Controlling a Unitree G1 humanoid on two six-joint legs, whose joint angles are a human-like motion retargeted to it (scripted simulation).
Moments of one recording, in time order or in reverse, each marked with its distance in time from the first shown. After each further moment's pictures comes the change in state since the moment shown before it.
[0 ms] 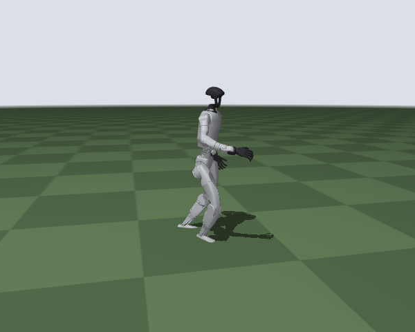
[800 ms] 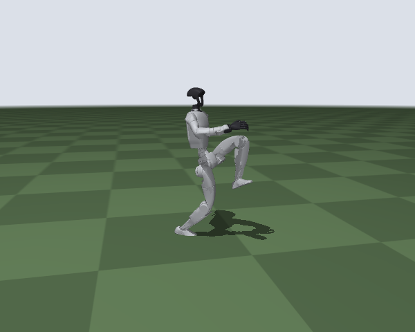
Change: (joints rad) left arm -0.069 0.279 -0.319 0.477 0.778 -0.004 -0.028; right arm -0.274 -0.059 0.077 -0.081 0.239 0.017 0.100; waist 0.174 0.074 0.555; left_leg -1.501 -0.010 0.166 1.663 0.277 0.054; right_leg 1.307 0.405 0.524 -0.213 0.112 0.079
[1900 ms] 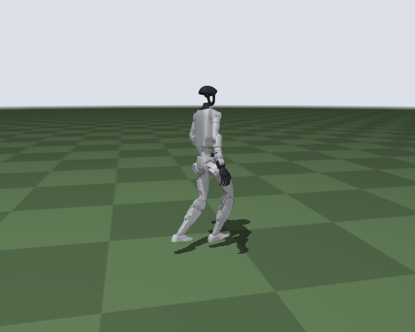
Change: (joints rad) left arm -0.451 0.016 0.206 -0.207 0.228 -0.113 0.386; right arm 0.821 0.391 -0.340 1.111 -0.023 0.067 -0.206; waist -0.249 -0.083 -0.506; left_leg 1.577 0.039 -0.244 -1.411 -0.191 -0.124; right_leg -1.134 -0.002 -0.418 -0.032 0.081 -0.017
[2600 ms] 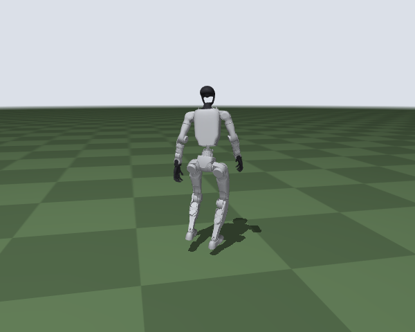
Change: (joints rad) left arm 0.164 -0.181 0.035 0.406 -0.042 0.107 -0.174; right arm -0.387 0.024 0.197 -0.393 0.000 -0.020 0.066; waist 0.230 -0.098 -0.011; left_leg -0.570 0.159 0.051 0.328 -0.072 0.099; right_leg 0.028 -0.136 0.129 0.046 -0.197 -0.036
